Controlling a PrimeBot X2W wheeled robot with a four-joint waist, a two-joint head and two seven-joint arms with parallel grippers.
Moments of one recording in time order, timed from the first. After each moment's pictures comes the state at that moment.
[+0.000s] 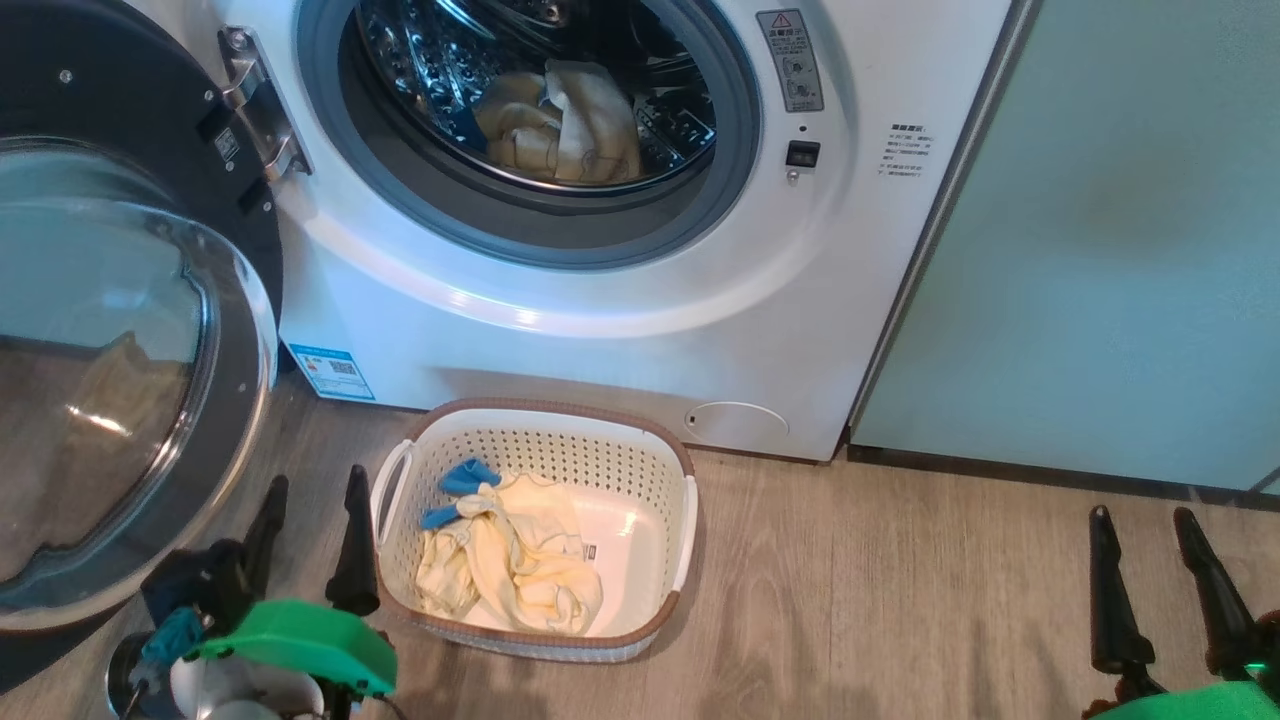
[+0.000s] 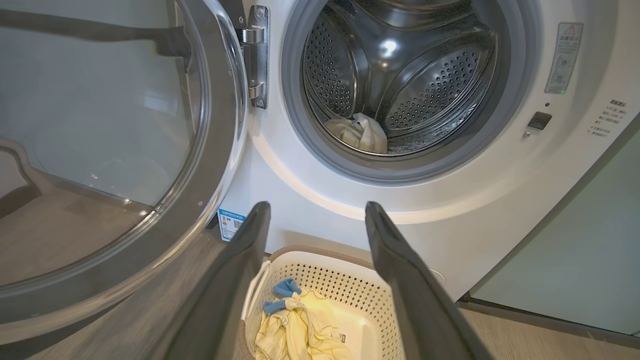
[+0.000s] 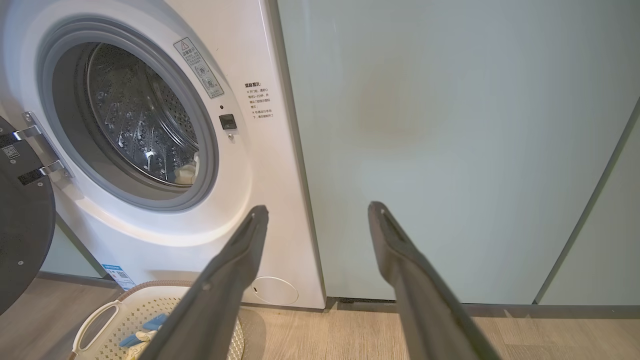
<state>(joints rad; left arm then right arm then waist) 0.06 0.32 -0.20 -0.03 -0.54 0.28 -0.25 0.14 -0.03 -0.04 0.00 0.18 0.13 -0.23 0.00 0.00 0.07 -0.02</state>
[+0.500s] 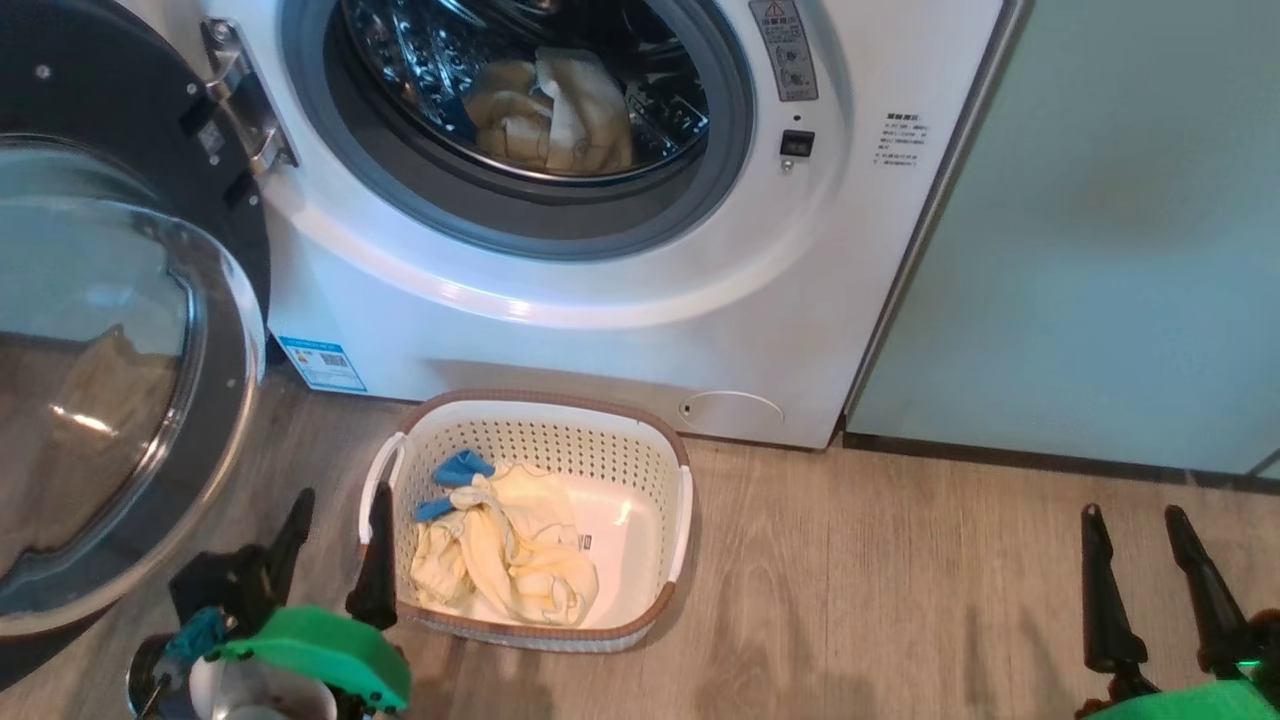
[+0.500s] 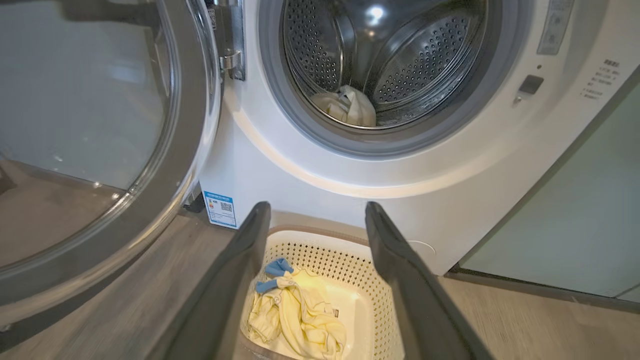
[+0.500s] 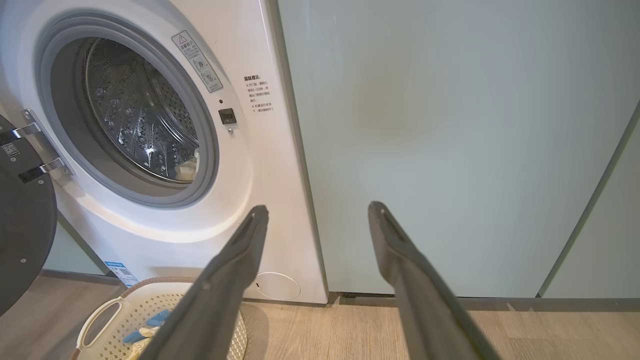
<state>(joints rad) 0.06 0.32 -0.23 -0.01 -0.54 0.27 -0.23 0.14 -0.03 -0.03 0.00 0.18 0.13 -0.23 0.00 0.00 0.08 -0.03</state>
